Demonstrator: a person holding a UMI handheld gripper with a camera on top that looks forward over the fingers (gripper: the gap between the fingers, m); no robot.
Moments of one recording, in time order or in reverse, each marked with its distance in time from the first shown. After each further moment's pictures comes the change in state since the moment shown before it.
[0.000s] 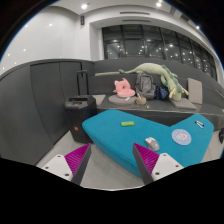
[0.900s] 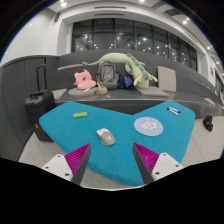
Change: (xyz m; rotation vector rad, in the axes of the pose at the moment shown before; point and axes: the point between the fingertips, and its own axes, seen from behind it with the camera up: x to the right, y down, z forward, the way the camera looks) arm 0.235 0.071 0.055 -0.053 0.312 0.083
